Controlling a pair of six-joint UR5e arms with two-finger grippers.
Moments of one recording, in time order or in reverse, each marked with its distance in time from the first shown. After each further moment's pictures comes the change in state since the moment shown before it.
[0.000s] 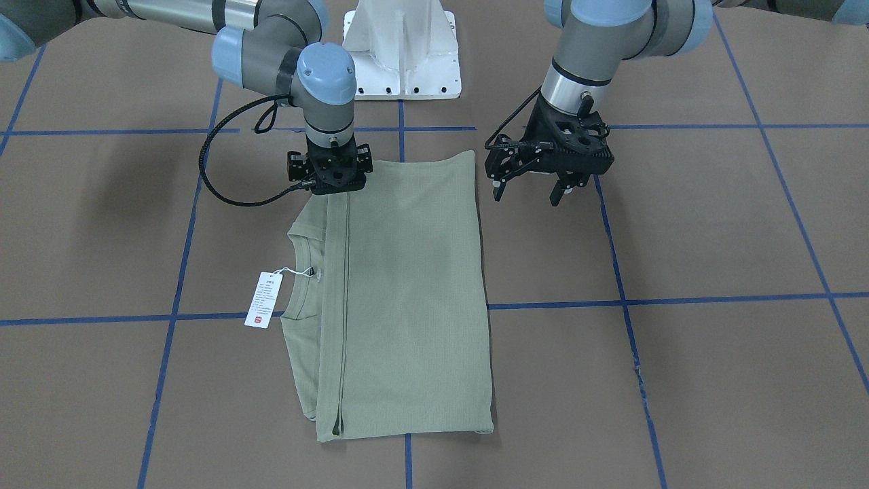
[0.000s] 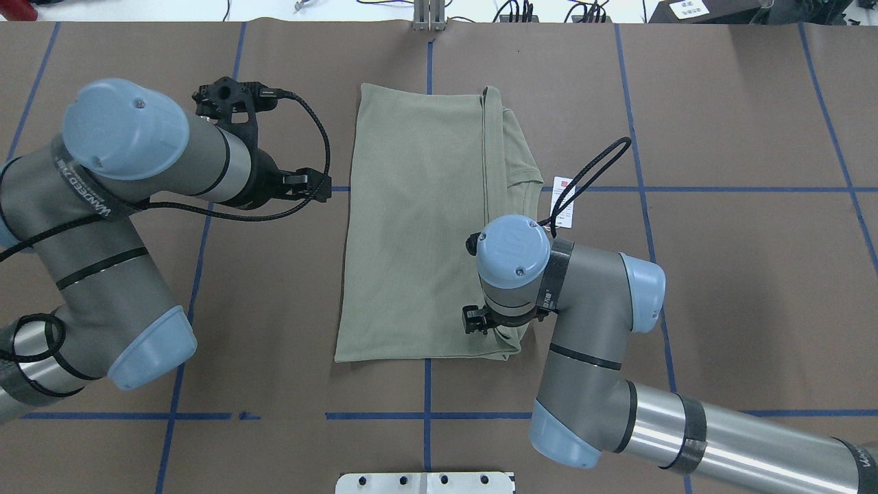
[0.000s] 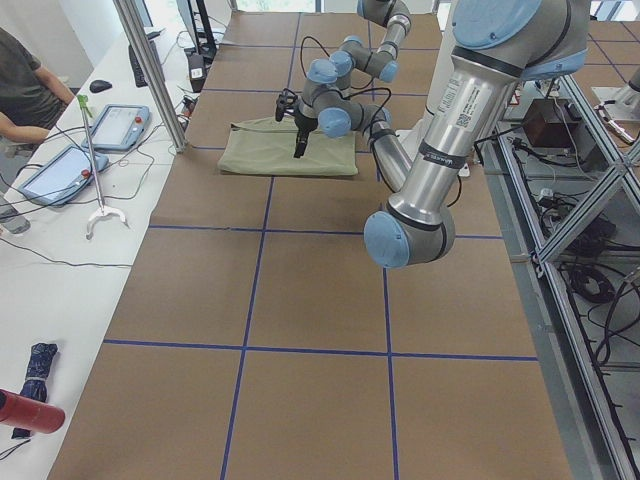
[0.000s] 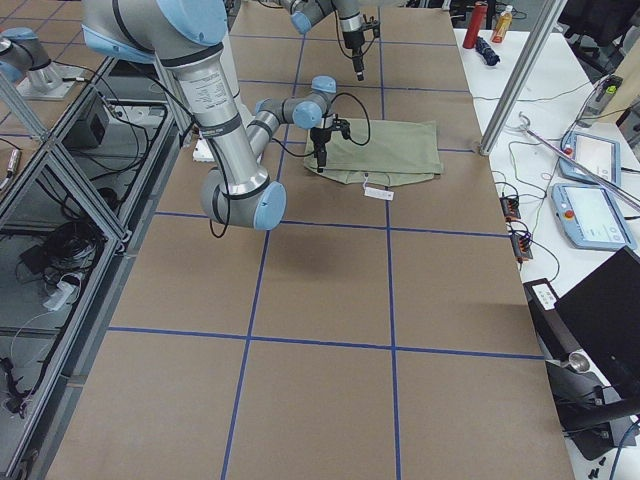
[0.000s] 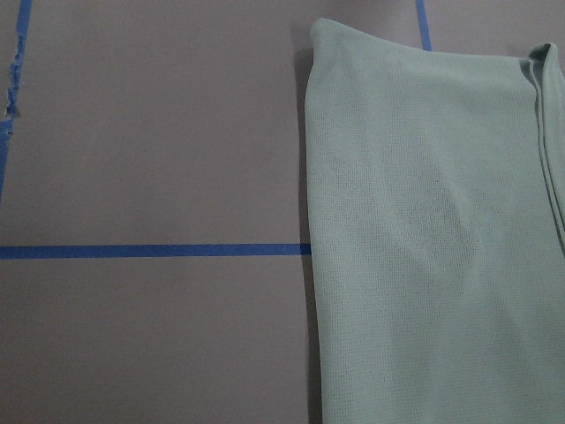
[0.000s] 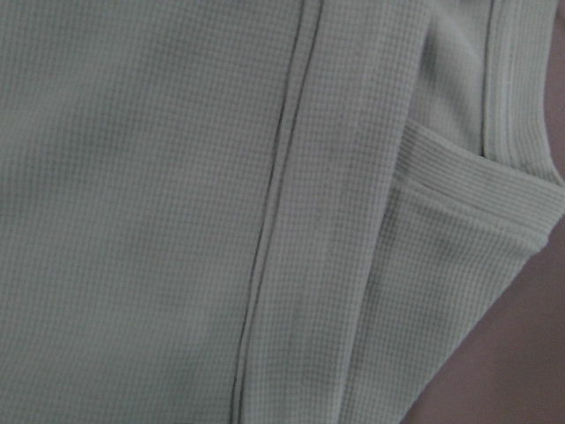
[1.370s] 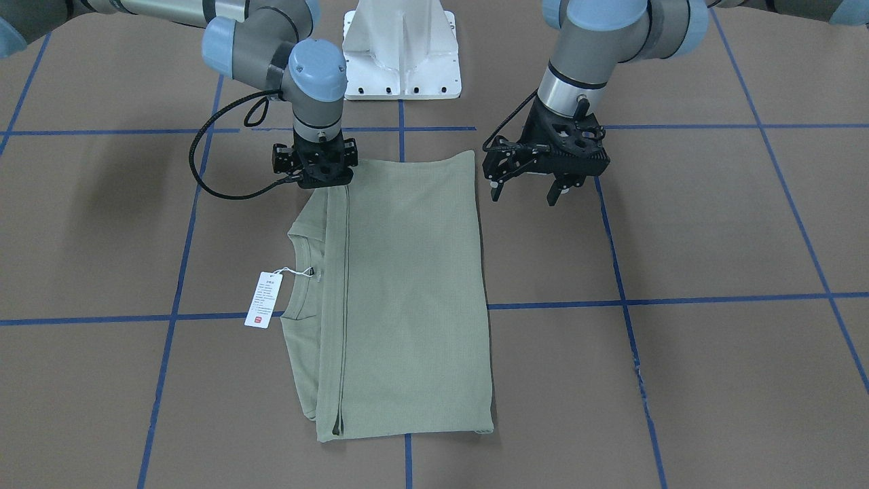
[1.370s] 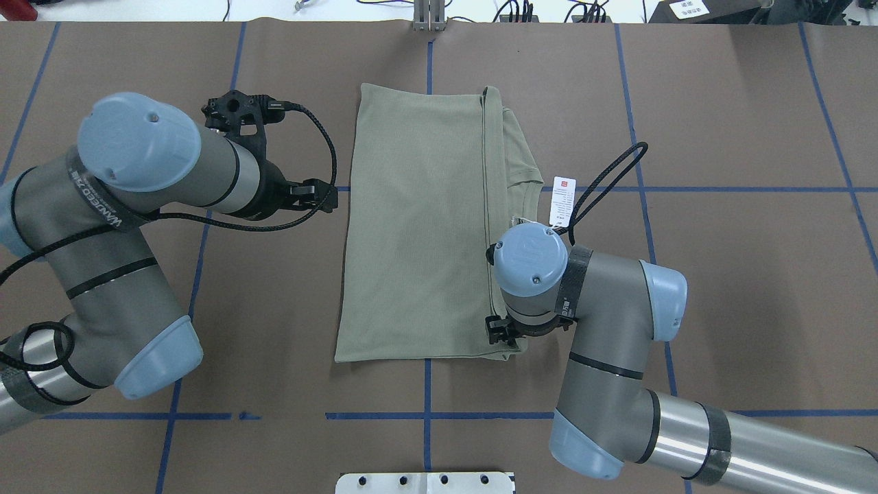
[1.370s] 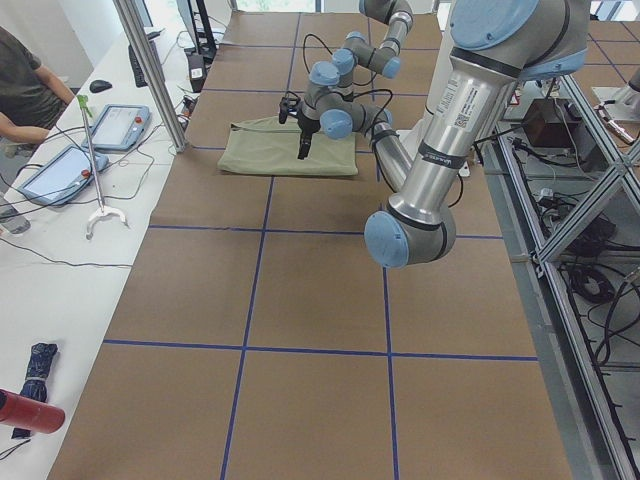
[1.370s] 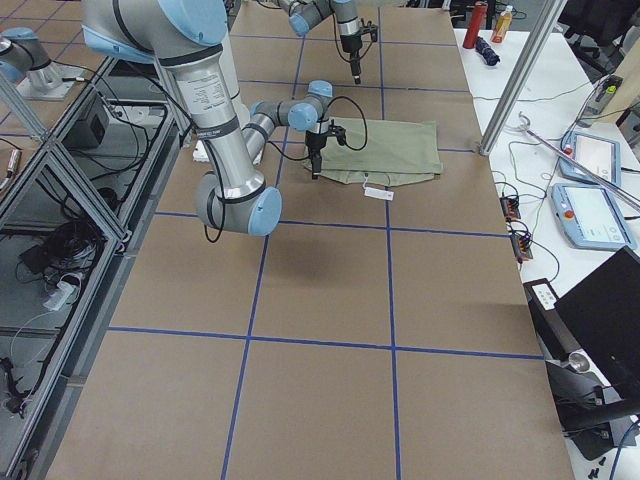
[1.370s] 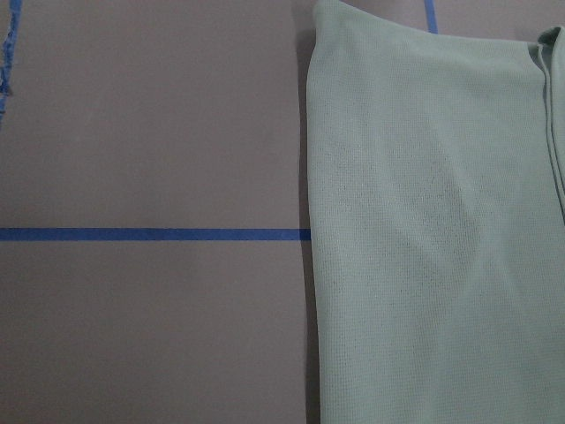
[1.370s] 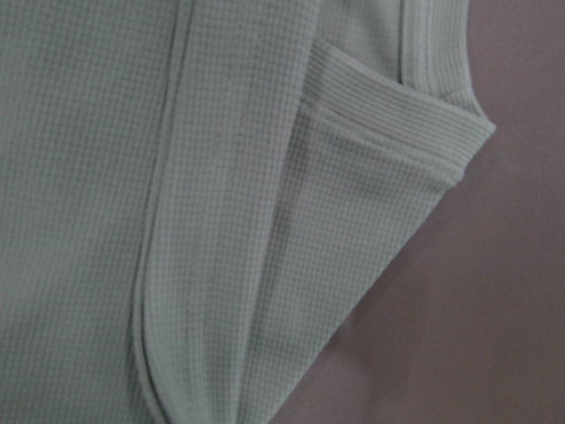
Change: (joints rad) left arm 0.025 0.000 0.007 -0.005 0.001 -0.025; right arm -0.003 -0.052 0.057 -0.080 0.001 -0.025
